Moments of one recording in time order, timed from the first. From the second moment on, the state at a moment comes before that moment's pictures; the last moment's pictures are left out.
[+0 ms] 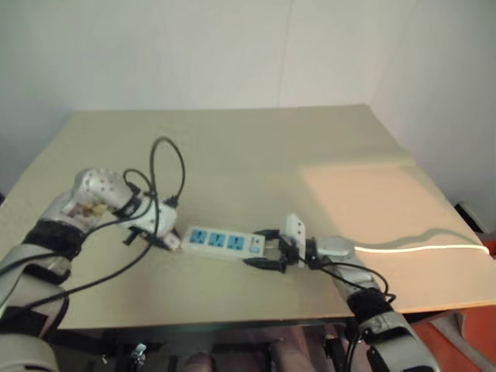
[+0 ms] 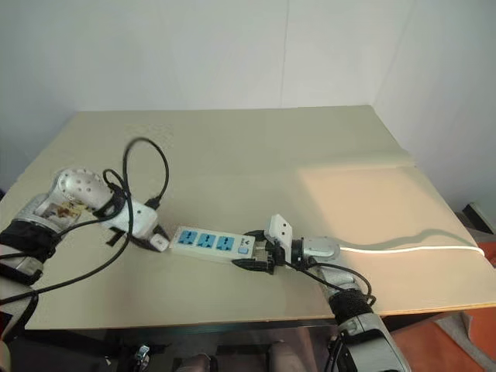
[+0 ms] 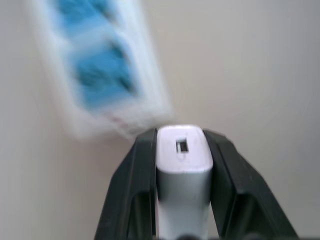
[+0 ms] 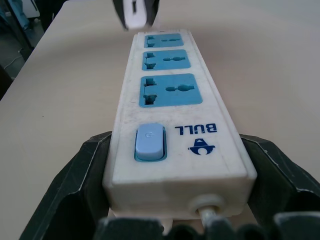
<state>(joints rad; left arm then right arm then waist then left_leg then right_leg) -0.93 0.95 -0.52 0.49 -0.24 -0.32 -1.61 -0.54 -0.28 0.20 0.48 0.18 -0.11 1.20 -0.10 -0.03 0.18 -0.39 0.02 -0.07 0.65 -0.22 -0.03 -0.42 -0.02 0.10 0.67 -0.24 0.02</state>
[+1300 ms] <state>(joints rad) -0.42 0.55 -0.12 0.02 -0.59 0.30 -1.27 -0.61 -0.26 0.22 0.64 0.18 -0.22 1.35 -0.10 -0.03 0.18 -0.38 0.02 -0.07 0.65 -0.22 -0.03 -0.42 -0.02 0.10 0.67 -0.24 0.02</state>
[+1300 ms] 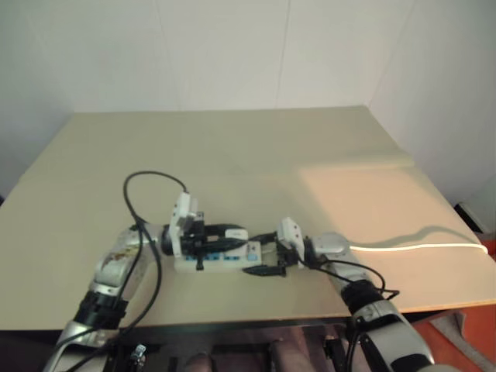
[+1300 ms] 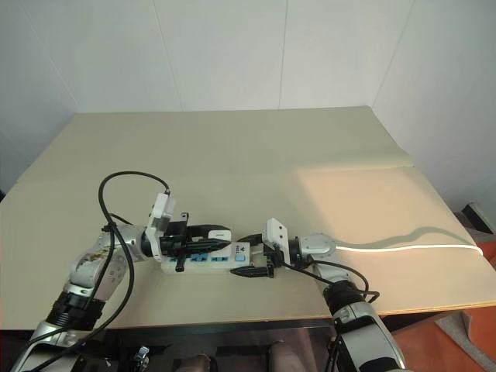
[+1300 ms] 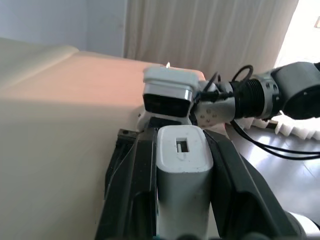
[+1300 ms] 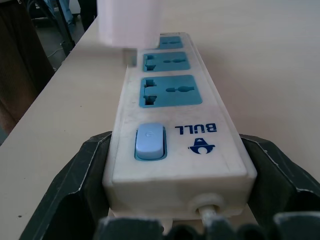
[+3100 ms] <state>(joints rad) -0.48 0.56 -0.16 0.33 -0.40 -0.02 -1.43 -0.60 -0.25 0.23 0.63 0.17 -0.21 1.31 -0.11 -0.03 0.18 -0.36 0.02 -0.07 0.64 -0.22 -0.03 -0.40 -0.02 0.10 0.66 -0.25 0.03</state>
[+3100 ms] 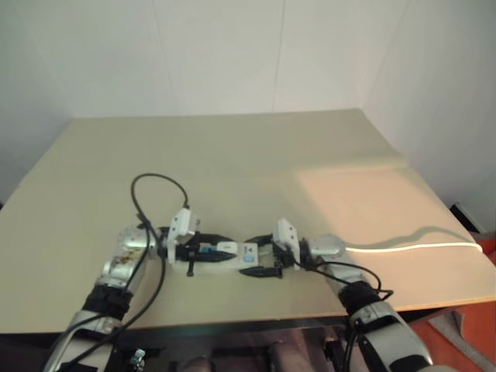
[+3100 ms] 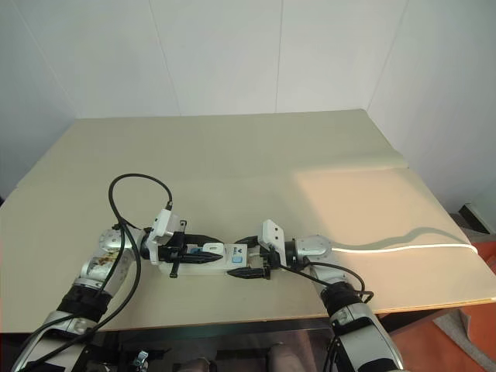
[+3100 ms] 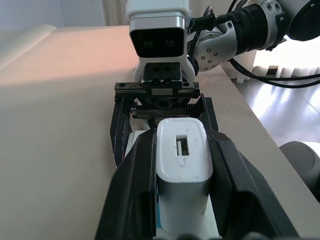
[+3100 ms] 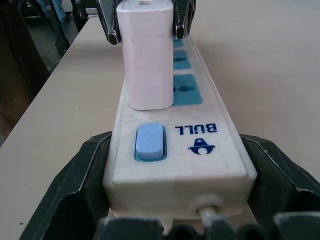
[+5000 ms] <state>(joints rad) 0.02 1.03 0.35 -0.07 -0.54 0.25 -1.49 -0.16 -0.80 -0.17 0.05 0.39 0.09 1.25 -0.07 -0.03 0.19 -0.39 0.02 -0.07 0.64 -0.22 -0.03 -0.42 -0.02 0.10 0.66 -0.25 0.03</state>
